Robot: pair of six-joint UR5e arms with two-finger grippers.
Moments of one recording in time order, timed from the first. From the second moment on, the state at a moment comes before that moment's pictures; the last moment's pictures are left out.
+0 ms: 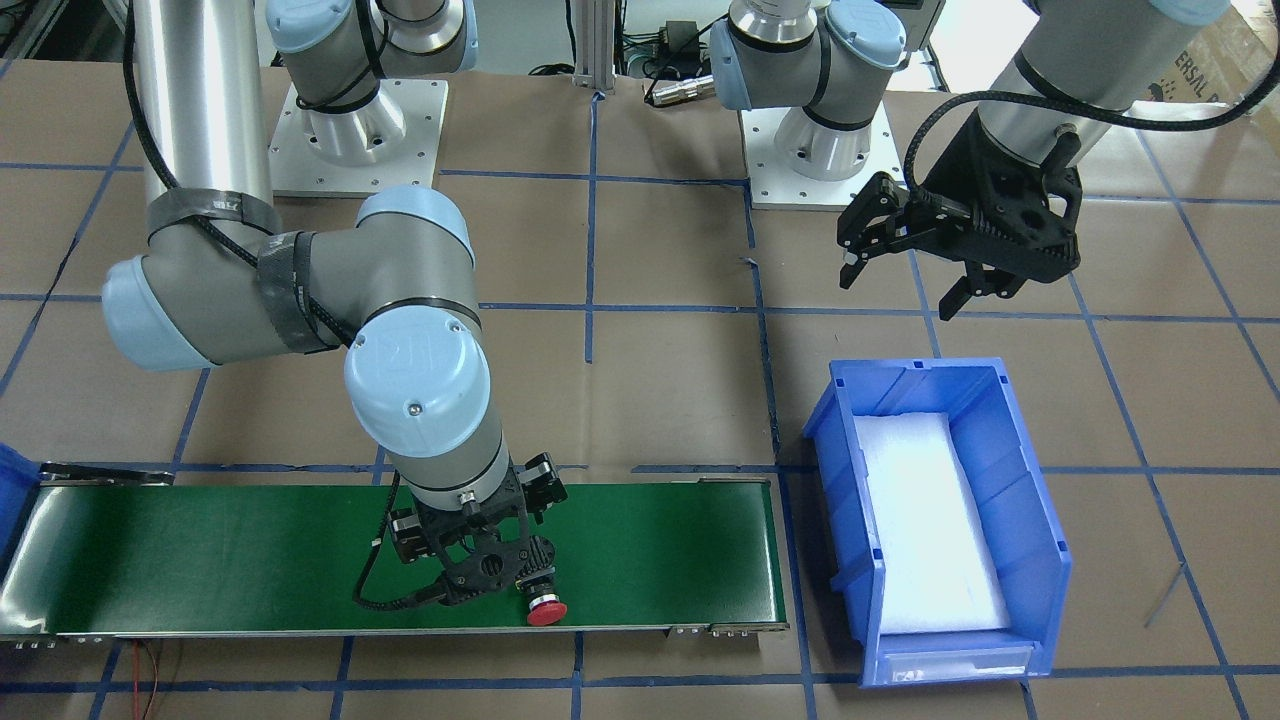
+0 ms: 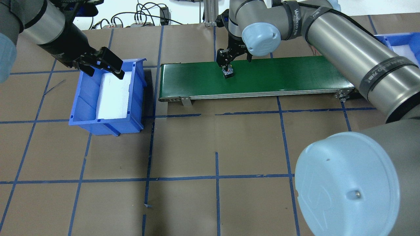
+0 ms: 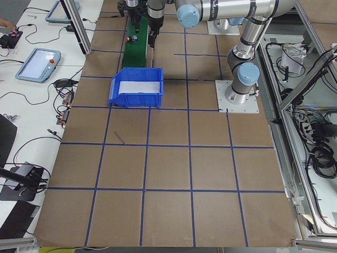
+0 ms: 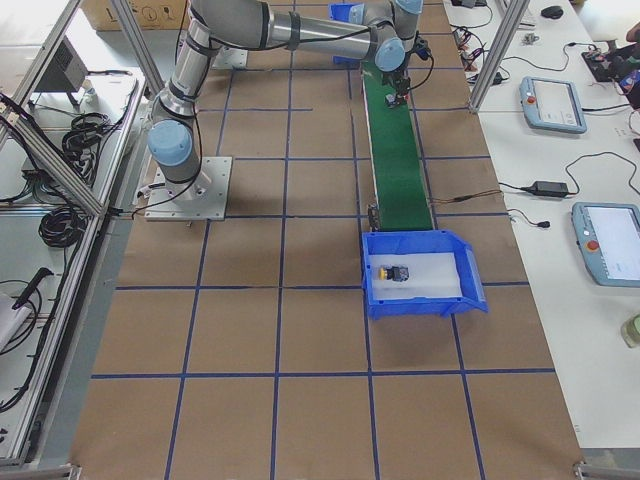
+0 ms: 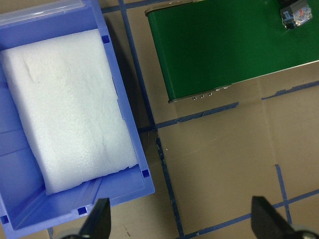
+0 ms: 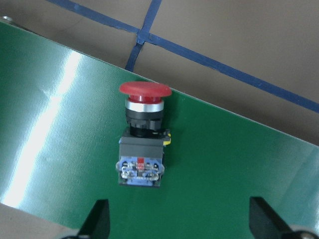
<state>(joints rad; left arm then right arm) -1.44 -1.55 -1.62 -1.47 1.39 0.38 1.79 -0.96 1.27 -1.92 -1.56 -0.18</state>
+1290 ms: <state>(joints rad) -1.44 -1.58 -1.60 -1.56 1.49 0.29 1.79 -0.92 1.28 -1.94 -1.56 -0.18</state>
